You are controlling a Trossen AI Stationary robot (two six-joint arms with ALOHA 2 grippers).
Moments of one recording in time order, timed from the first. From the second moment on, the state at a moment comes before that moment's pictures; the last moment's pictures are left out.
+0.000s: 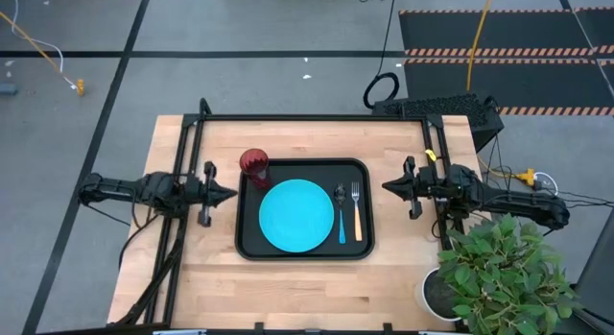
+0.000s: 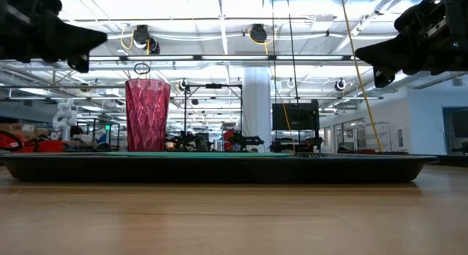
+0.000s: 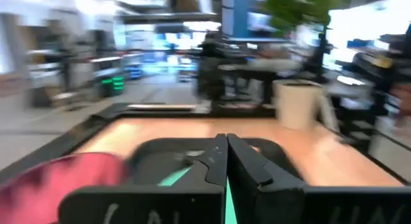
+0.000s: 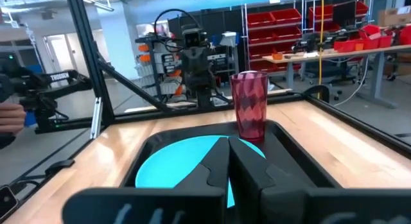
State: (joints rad) left arm -0.13 0.00 0.04 0.06 -0.14 0.03; right arm -0.20 0.14 0.02 0.18 -0.19 0.14
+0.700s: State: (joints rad) left arm 0.00 0.01 0.01 0.10 0.05 0.05; right arm -0.20 0.15 0.02 0.12 -0.24 0.19
